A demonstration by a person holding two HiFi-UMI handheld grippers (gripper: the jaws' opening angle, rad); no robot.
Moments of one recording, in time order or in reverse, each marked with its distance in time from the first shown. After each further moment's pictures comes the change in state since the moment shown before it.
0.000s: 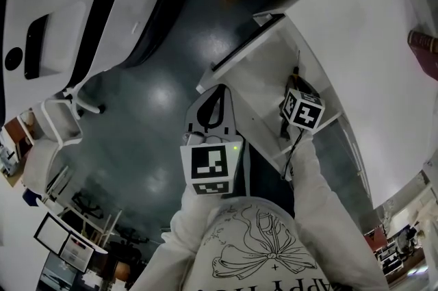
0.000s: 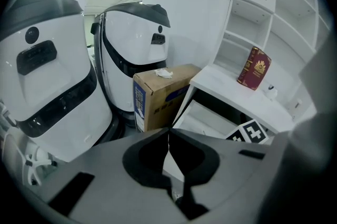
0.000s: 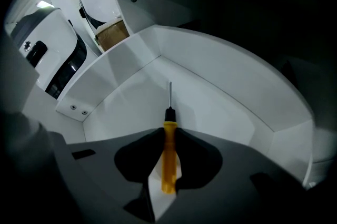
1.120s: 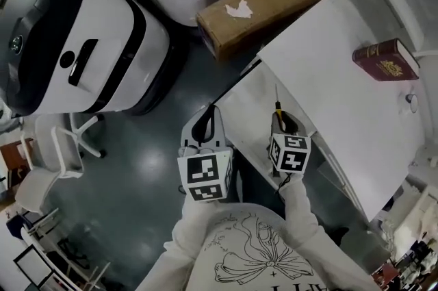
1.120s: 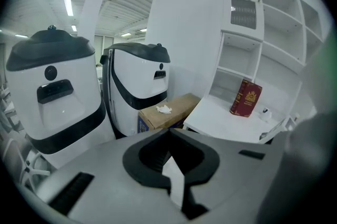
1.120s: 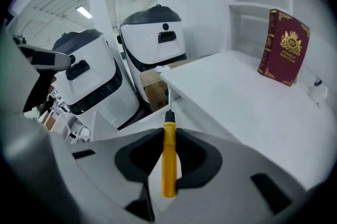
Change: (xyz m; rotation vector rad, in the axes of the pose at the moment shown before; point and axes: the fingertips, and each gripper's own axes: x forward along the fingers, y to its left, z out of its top) left arm -0.110 -0.012 0.080 -0.010 -0.256 0.022; right arm -0.189 0.059 0.062 -0.196 -0.288 0.063
